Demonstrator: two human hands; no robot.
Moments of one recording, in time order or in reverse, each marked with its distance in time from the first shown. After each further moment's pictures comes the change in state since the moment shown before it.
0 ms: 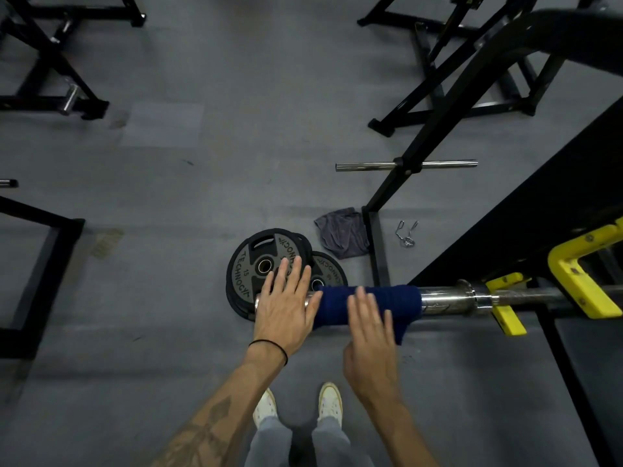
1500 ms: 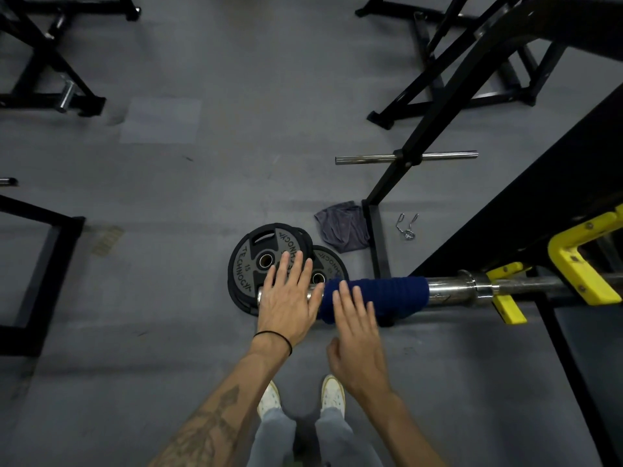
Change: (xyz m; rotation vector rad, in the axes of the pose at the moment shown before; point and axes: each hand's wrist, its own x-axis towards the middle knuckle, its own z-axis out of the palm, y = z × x) left_hand -0.001 -0.001 0.002 -0.027 0.003 -0.019; right_hand -0.002 -0.021 0.003 0.093 -0.044 -0.065
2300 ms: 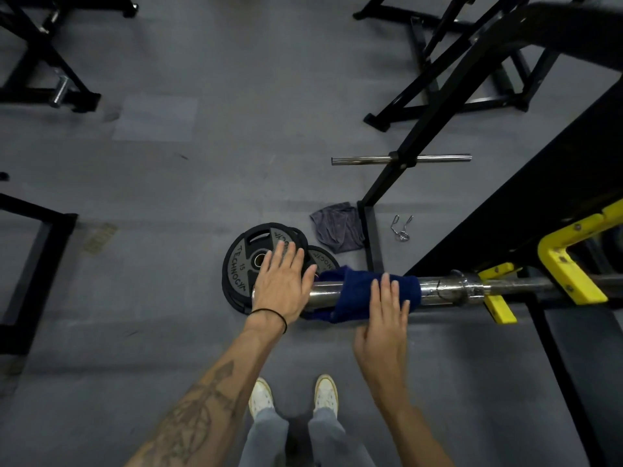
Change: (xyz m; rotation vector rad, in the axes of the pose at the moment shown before) left_hand 0.026 0.000 -0.015 -0.038 -0.097 -0.019; right_hand 0.006 0.029 -0.022 0.027 0.085 0.293
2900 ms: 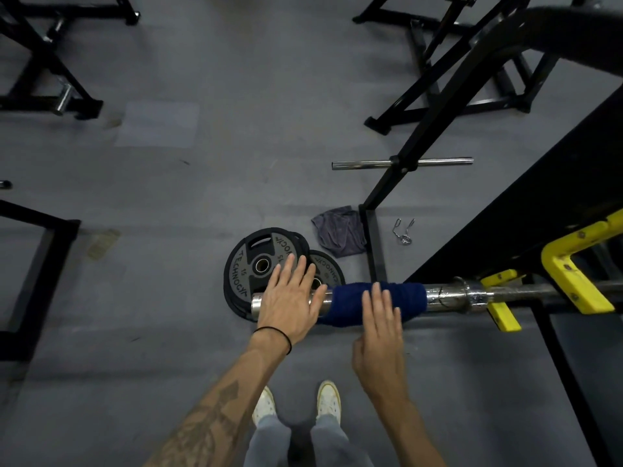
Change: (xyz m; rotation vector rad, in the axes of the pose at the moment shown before) left_hand -0.009 0.010 0.011 0.061 -0.017 0.064; right_hand -0.006 0.008 0.006 -0.014 -0.031 -0.113
